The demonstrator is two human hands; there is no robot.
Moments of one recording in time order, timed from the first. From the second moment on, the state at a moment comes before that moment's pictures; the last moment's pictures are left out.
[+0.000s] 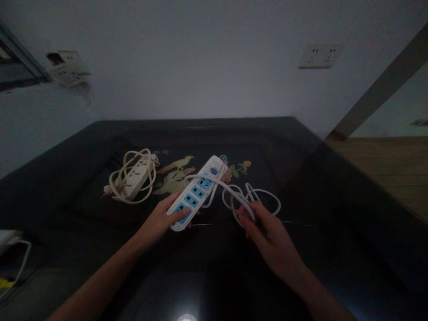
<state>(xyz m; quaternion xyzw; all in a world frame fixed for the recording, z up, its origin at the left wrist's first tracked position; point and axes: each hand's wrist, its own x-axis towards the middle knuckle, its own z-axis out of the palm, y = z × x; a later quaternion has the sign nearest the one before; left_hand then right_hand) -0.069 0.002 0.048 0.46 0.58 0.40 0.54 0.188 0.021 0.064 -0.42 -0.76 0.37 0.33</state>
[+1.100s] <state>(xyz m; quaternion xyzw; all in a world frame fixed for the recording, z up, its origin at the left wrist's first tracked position) -0.053 -0.002 0.053 0.38 0.54 0.56 0.51 0.218 0.050 0.054 -0.46 -0.85 0.12 0.23</state>
